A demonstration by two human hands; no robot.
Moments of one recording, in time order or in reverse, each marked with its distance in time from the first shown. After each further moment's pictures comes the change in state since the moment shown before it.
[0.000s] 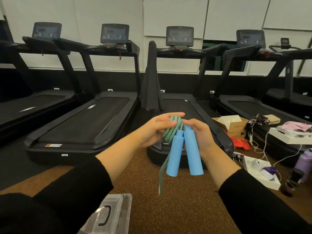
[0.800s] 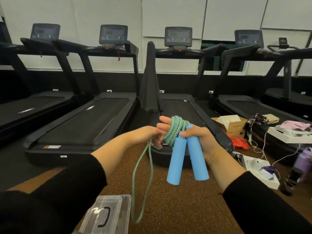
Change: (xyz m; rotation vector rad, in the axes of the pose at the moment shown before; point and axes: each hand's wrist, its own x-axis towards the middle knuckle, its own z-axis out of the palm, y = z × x) left_hand 0.008 -0.019 -0.037 0.592 0.075 -0.300; right_hand -0.001 0.001 -0.009 -0.066 -0.370 -0.044
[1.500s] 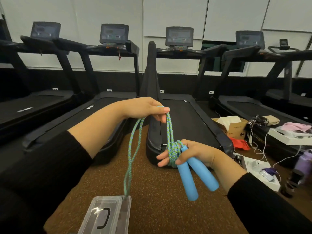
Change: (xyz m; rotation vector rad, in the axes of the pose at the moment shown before) left_hand -0.027 0.081 -0.047 0.409 0.008 0.142; right_hand -0.001 0.014 -0.017 -0.504 -0.088 0.369
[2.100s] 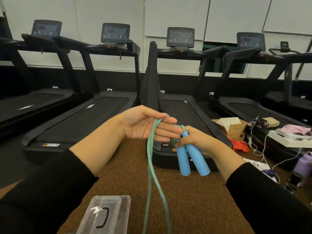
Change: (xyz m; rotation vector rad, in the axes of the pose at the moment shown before) left_hand -0.021 -0.014 0.022 -1.062 -0.373 -0.149; right_hand 0.010 -0.017 -0.016 -0.035 0.288 -0.068
